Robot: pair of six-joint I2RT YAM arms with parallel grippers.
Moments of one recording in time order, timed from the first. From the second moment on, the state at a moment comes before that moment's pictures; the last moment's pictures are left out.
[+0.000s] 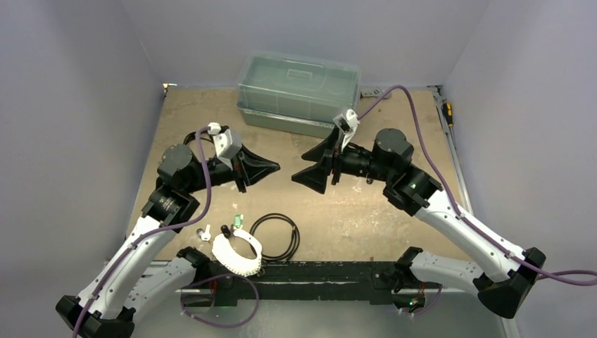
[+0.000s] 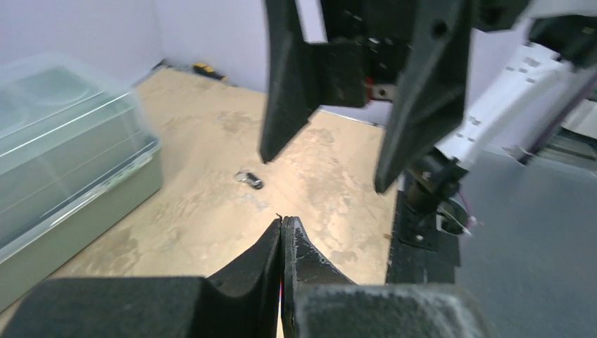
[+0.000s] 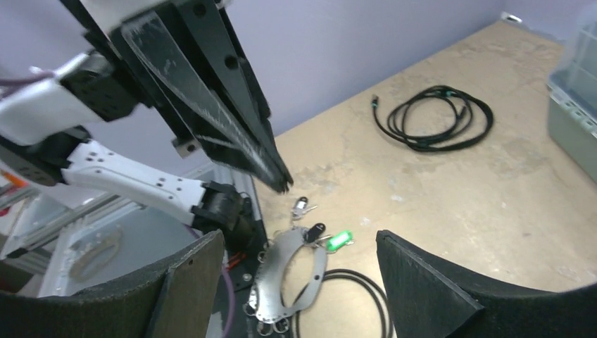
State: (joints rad) left arm -0.49 0.79 0.87 0.01 0.79 -0.17; right arm 0.76 1.04 1.09 -0.08 -0.53 0.36
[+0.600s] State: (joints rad) left arm -0.49 0.65 0.91 -0.27 -0.30 -0.13; right arm 1.04 1.51 1.04 -0.14 -0.23 0.20
